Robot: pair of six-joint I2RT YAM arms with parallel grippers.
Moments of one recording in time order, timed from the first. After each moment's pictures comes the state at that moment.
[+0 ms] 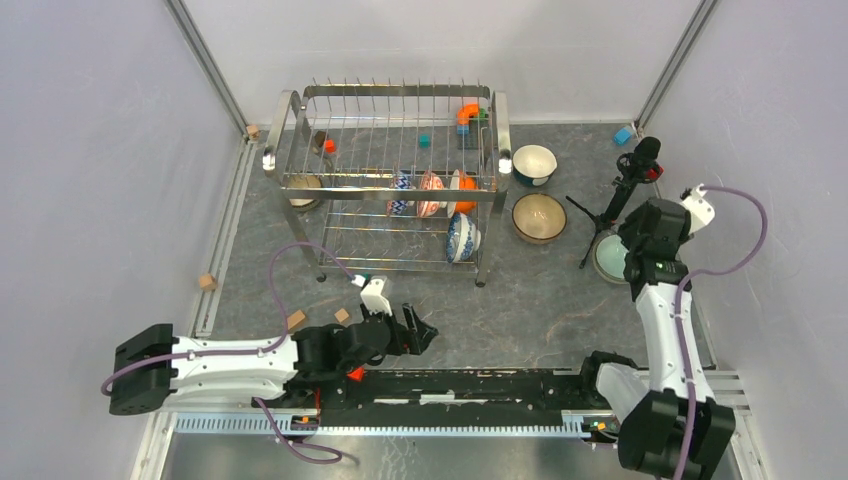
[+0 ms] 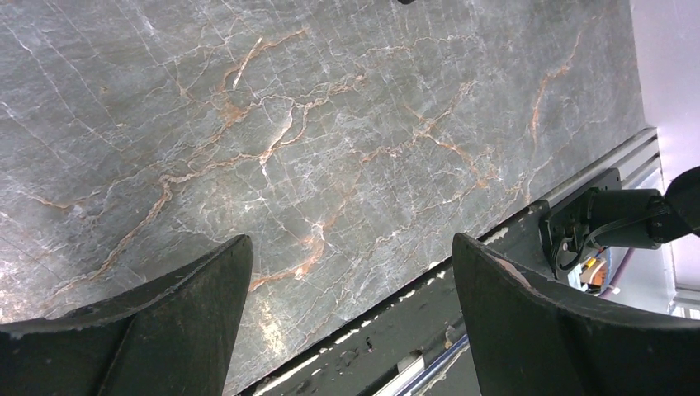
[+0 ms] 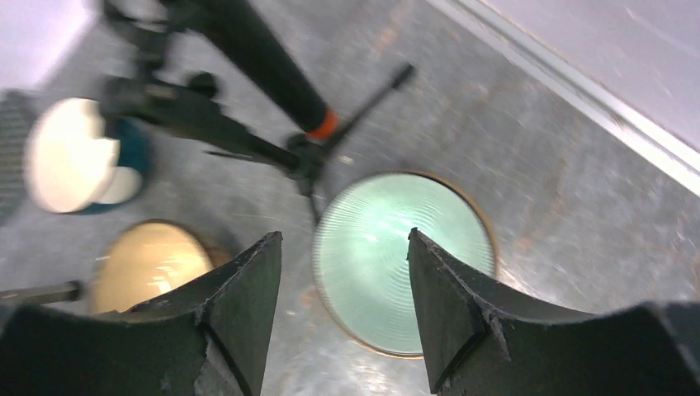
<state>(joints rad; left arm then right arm) -1.32 0.87 0.26 0.03 -0.49 -1.05 -0.26 0.96 0.67 -0.30 0.30 0.54</state>
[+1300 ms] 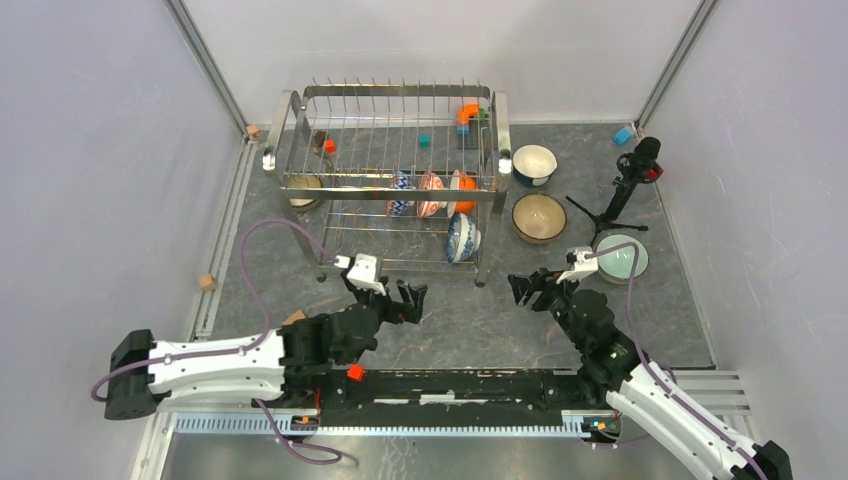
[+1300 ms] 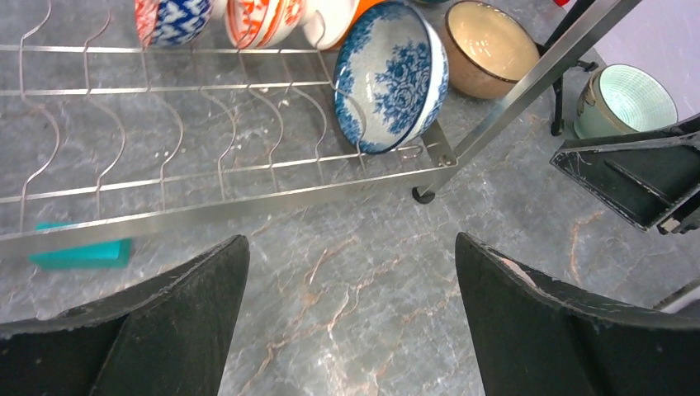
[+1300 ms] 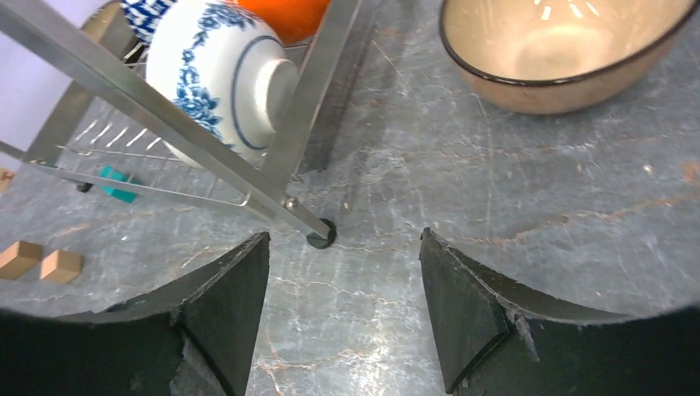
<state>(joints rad) -1.32 0.74 0.41 0.00 -0.86 -0.61 0.65 0.38 0.10 0.04 0.26 0.50</state>
